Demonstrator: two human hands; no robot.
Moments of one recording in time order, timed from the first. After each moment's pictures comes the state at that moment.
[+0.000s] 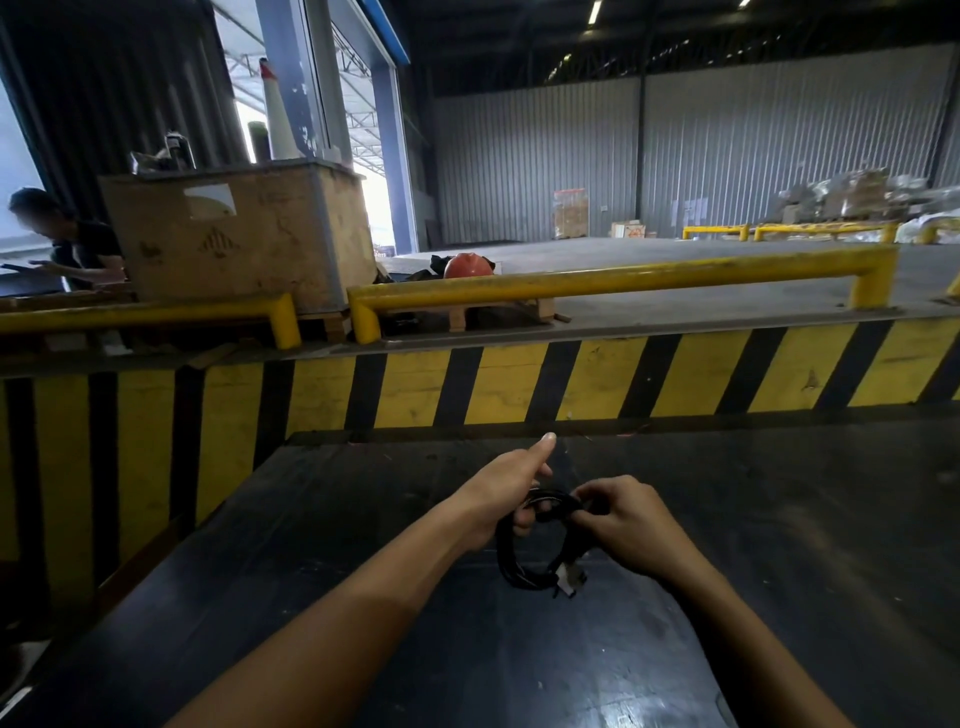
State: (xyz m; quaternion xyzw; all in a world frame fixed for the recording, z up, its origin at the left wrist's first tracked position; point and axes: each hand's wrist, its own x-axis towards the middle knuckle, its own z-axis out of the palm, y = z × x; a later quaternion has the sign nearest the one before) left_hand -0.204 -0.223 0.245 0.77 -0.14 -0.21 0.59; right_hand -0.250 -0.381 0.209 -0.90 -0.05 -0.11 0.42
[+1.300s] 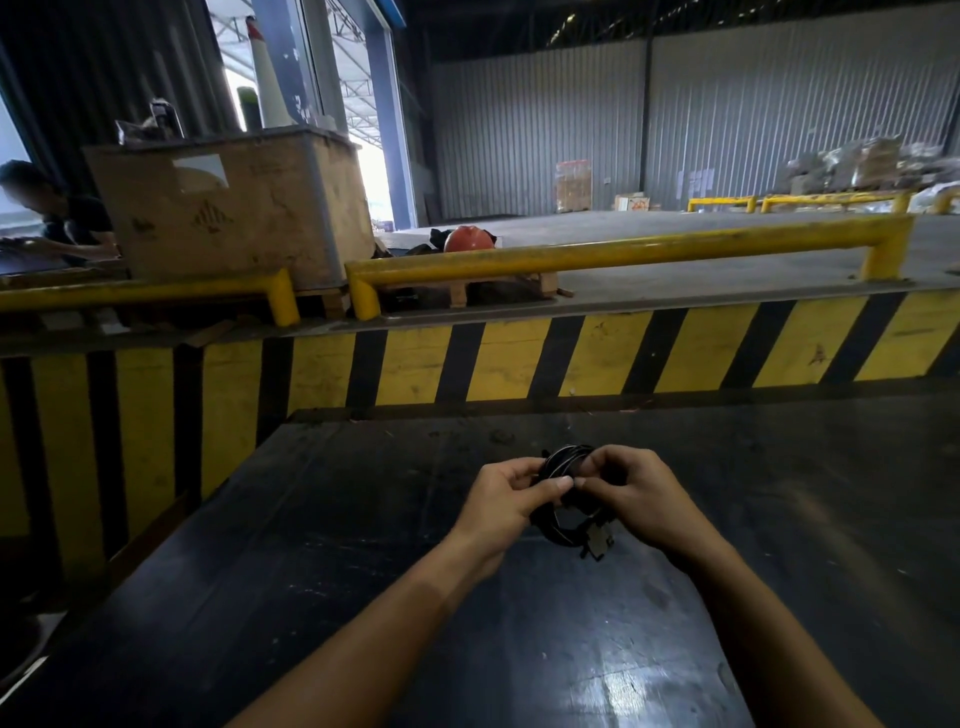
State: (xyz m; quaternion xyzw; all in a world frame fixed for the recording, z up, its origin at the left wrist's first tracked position) left_hand -0.209 -0.219 0.189 0.67 -0.20 -0.10 0.71; right_hand -0.243 -0.386 0.203 -0.85 -0.06 -0.14 0.51
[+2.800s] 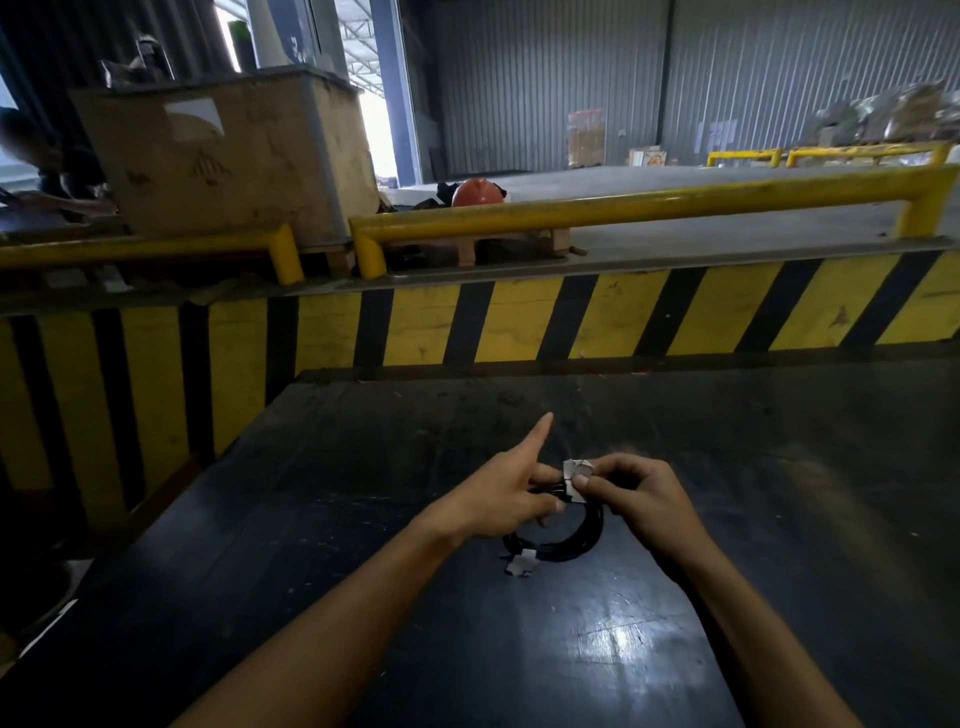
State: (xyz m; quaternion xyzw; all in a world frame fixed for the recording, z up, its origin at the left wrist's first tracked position) left_hand -0.206 -0.191 0.187 0.82 -0.32 -0.17 0.45; right_hand -0.246 -0.368 0.152 -0.70 -0.08 -0.12 0.69
